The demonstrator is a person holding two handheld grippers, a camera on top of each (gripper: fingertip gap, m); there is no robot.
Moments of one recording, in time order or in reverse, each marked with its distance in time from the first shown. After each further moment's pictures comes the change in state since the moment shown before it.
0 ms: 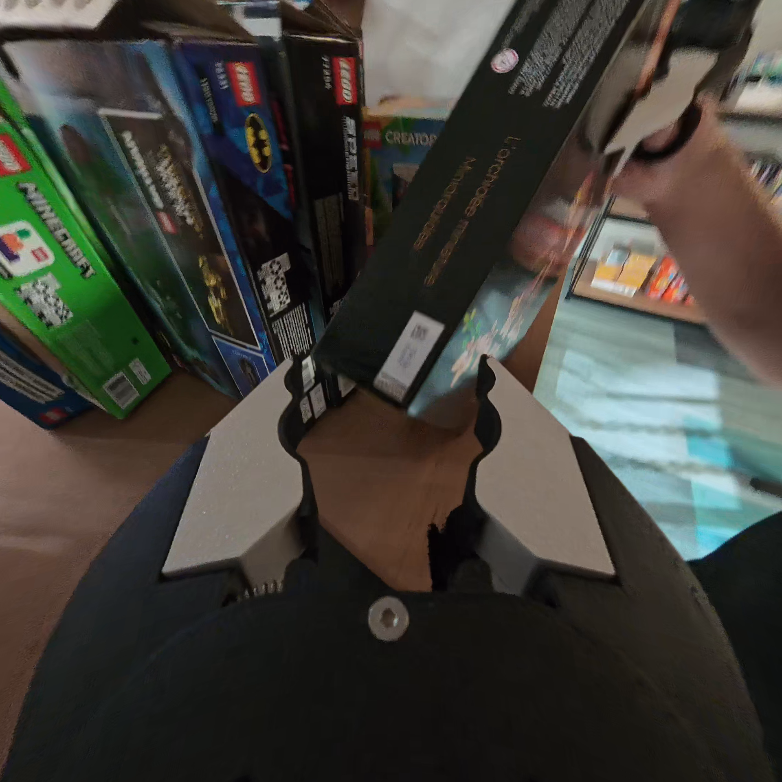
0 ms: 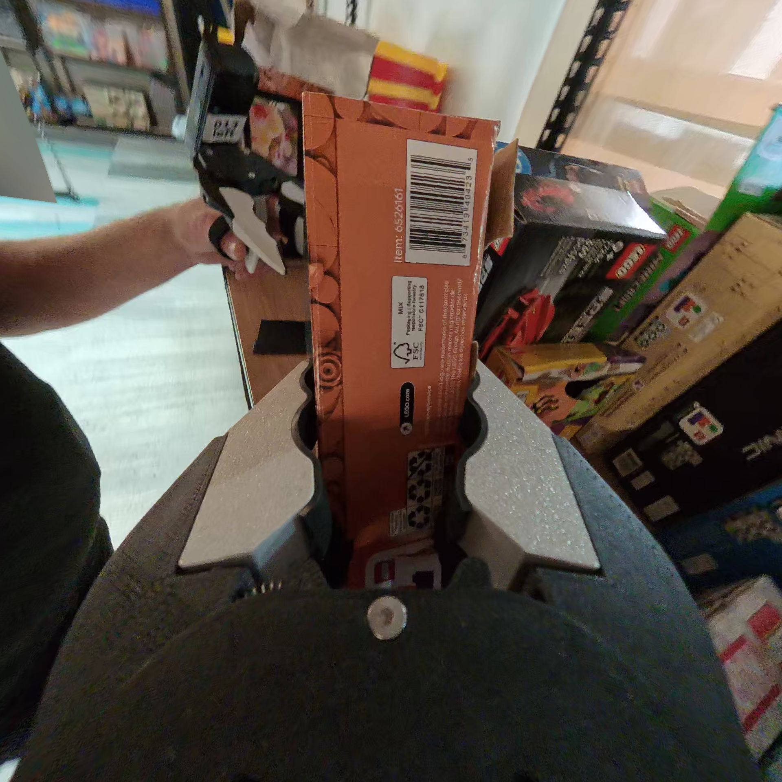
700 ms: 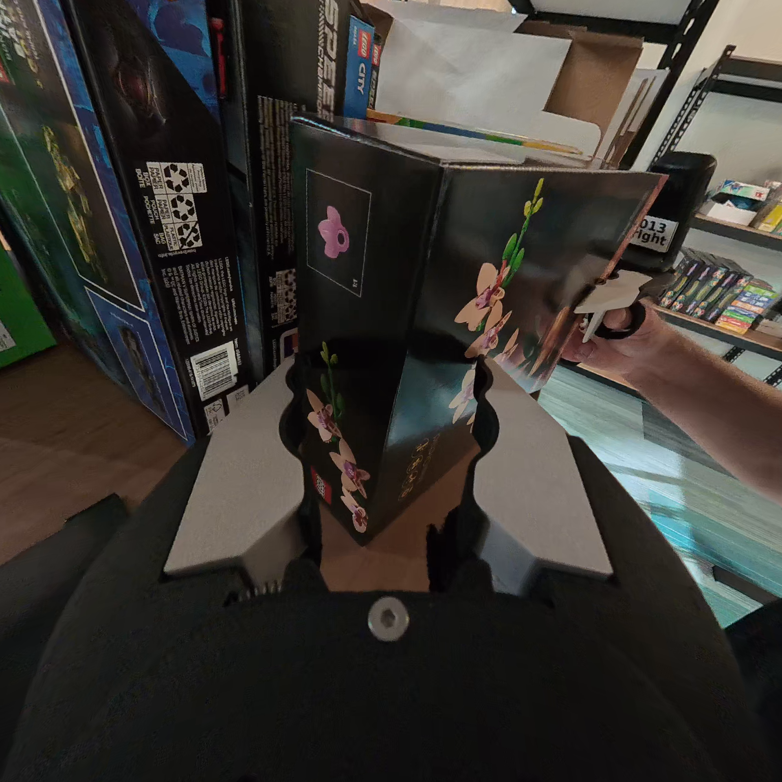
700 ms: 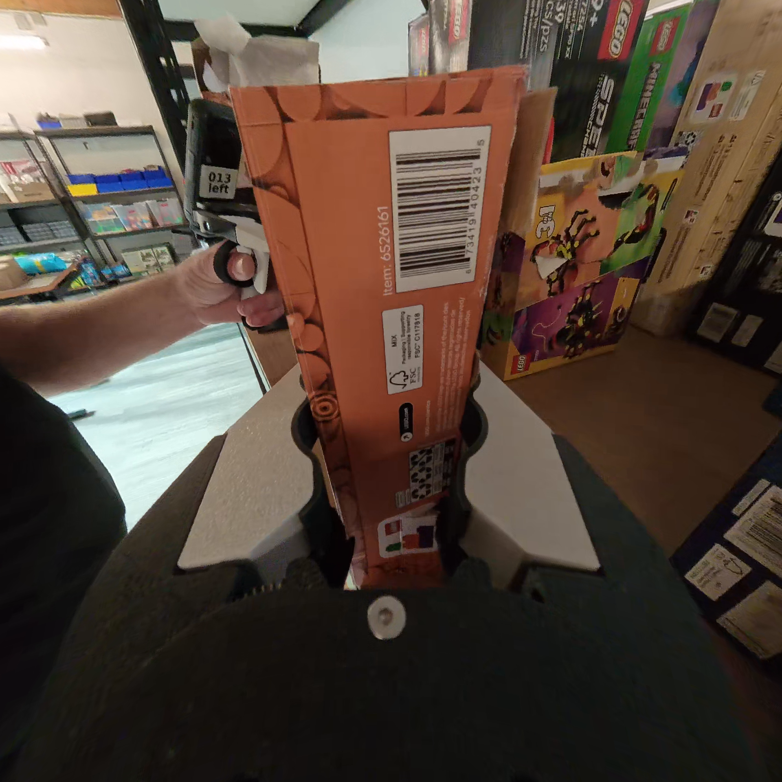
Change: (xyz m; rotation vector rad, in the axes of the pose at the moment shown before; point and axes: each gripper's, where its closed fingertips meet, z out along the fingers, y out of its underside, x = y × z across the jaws) left arm 0.023 0.034 0.070 0.112 -0.021 -0.162; right arm -0.013 0.124 -0.014 0.180 0.049 0.263
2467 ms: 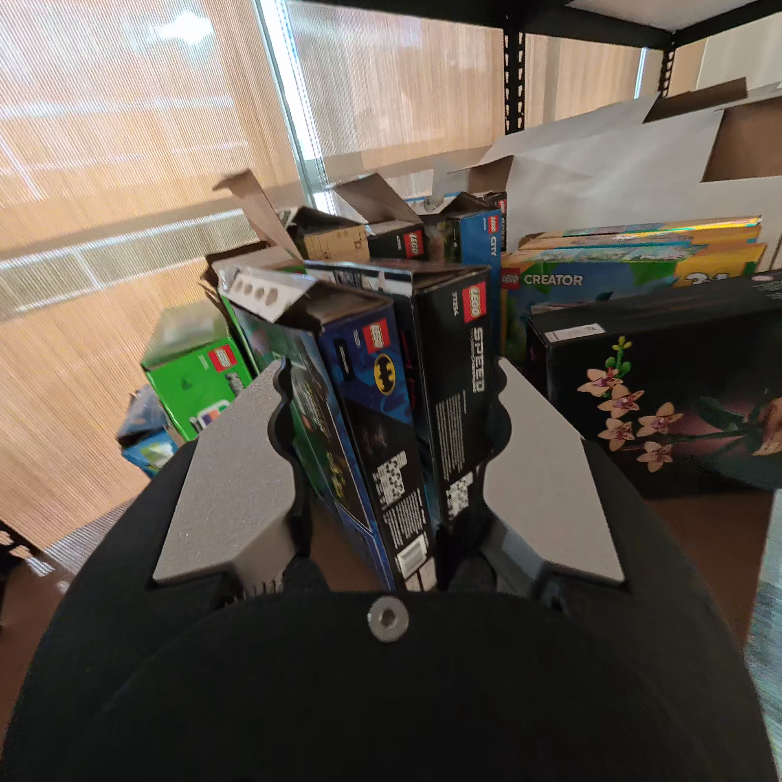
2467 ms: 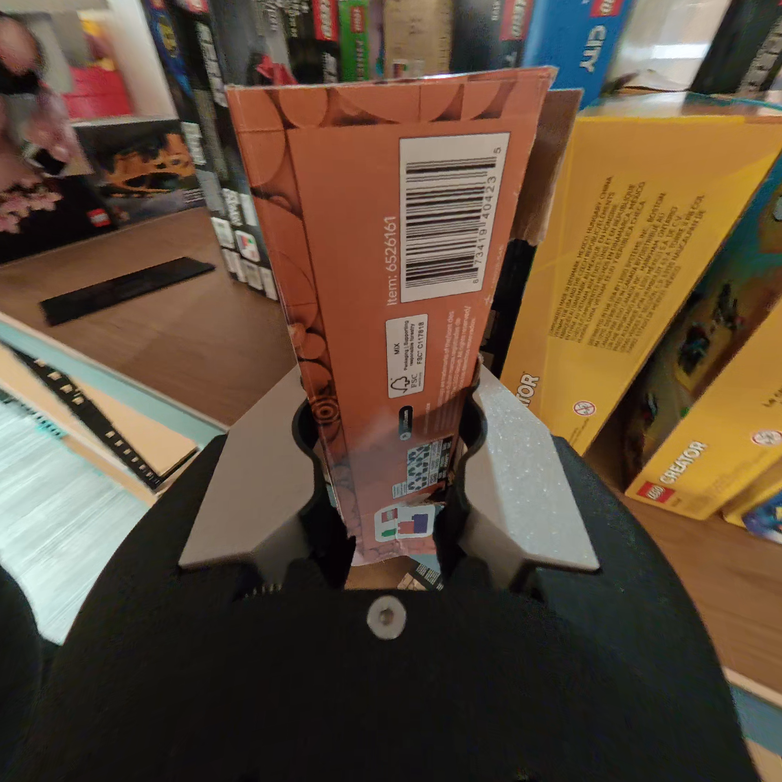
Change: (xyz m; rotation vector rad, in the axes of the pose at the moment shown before) left arm -0.055 -0.147 0.004 0.147 -0.328 0.334; right arm 0.034 0.000 -0.115 -0.115 0.592 0.017
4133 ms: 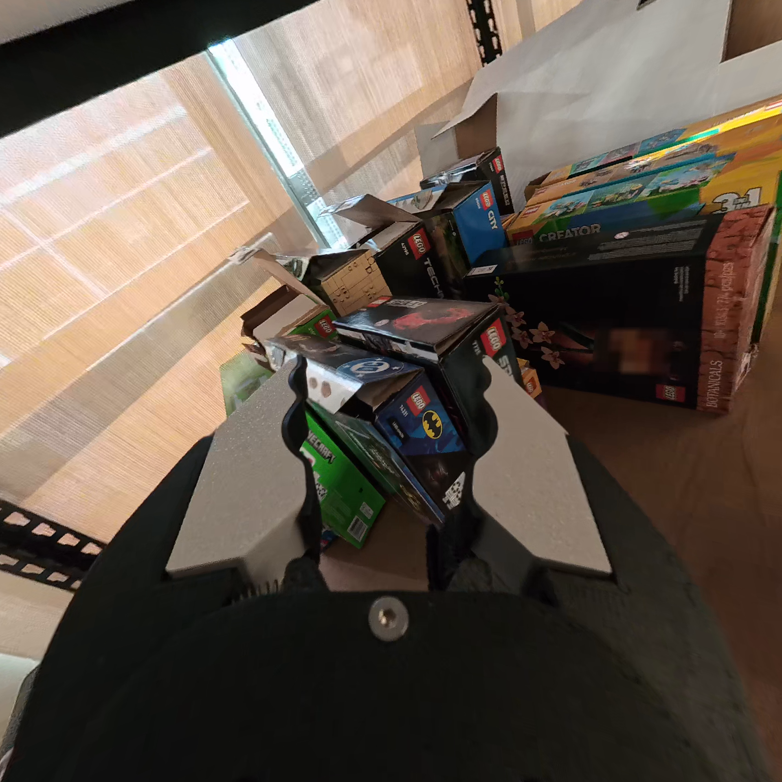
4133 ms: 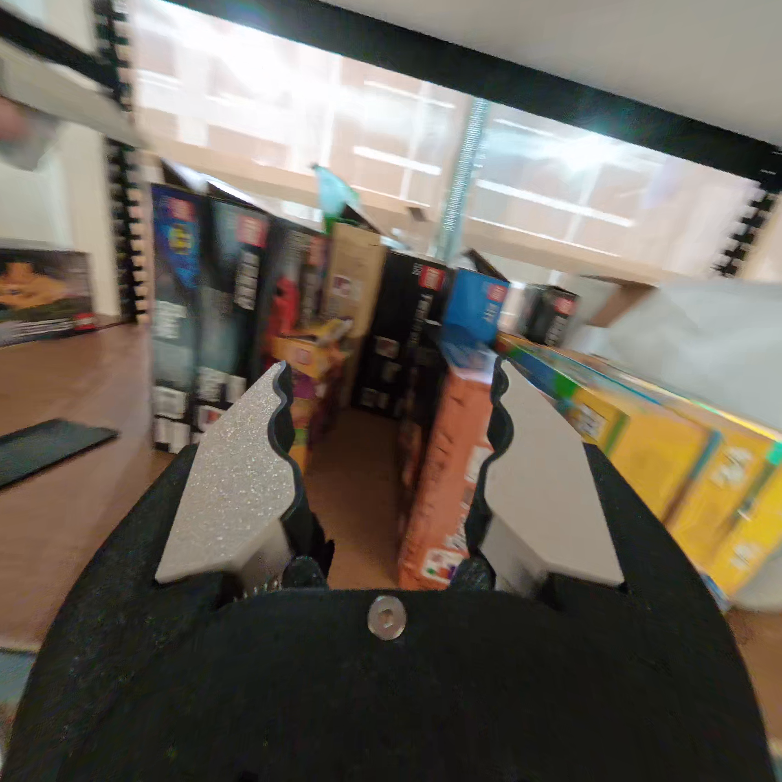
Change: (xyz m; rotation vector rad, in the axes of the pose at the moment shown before) left arm -0.010 -0.051 -0.002 -0.116 0.043 0.293; right arm -0.099 -0.110 0.037 0.330 0.481 -0.237
